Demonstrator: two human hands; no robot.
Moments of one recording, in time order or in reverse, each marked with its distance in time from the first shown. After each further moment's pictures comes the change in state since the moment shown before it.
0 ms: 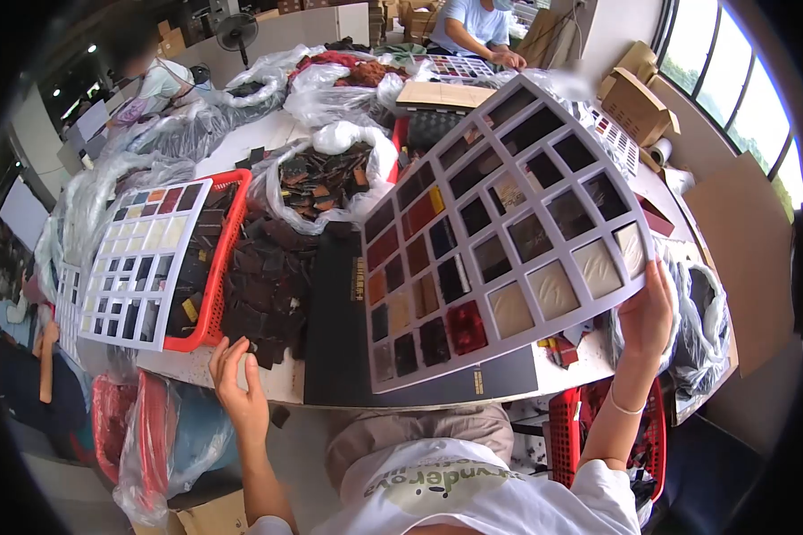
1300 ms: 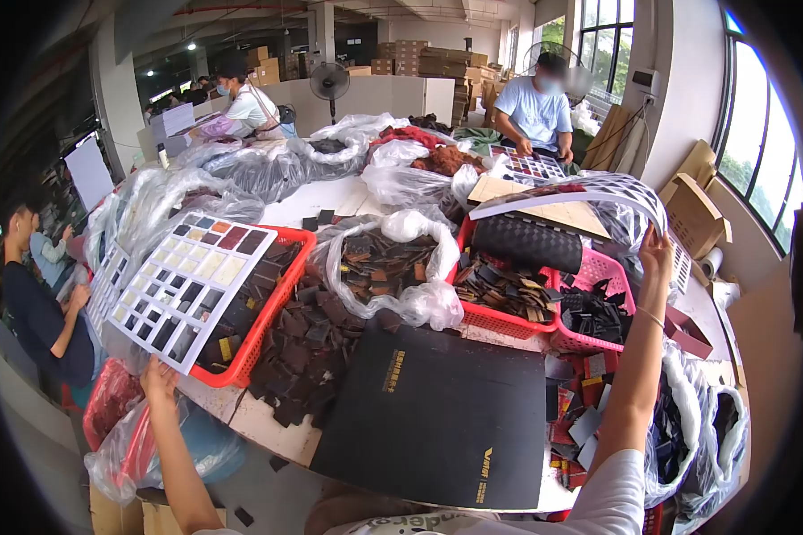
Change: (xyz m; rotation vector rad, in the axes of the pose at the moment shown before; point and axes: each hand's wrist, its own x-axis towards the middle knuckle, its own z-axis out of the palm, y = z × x) left_hand 0.064 -0.298 -0.117 -0.728 0.576 -0.918; right_hand 0.467 0.130 -0.115 0.681 0.067 -0.027
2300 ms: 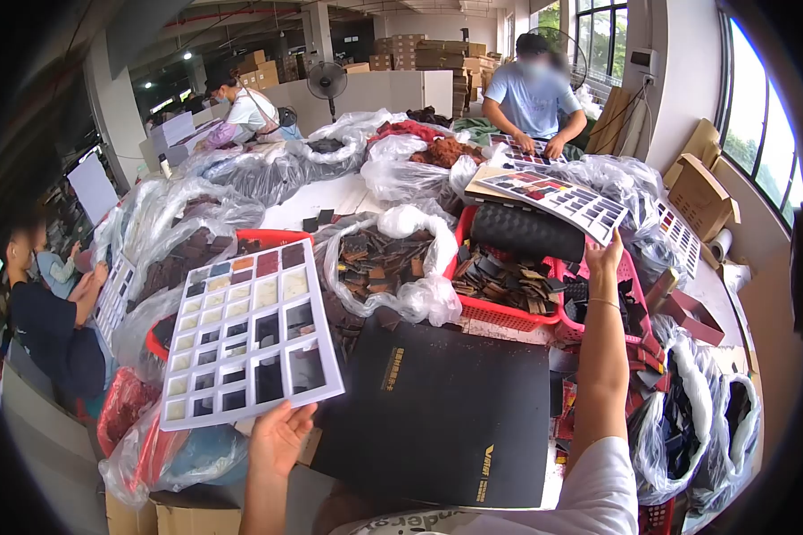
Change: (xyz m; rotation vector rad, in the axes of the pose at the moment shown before) left_hand -0.323 0.001 0.165 -0.327 -0.590 -0.473; right_hand -0.061 0.145 -0.025 -0.180 0.302 0.144
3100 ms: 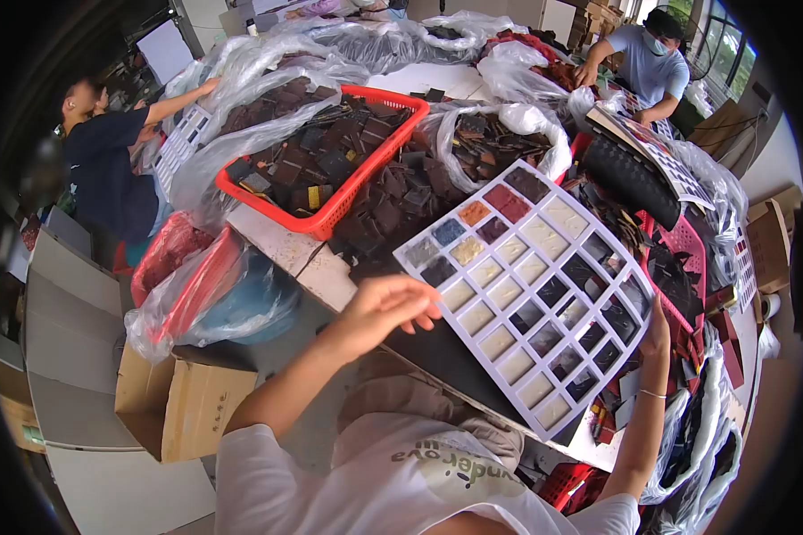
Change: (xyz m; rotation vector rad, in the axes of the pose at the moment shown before) left_hand -0.044 0.019 0.020 0.747 -0.455 0.023; right_hand -0.219 -0.031 -0.134 -0.635 -0.324 0.734
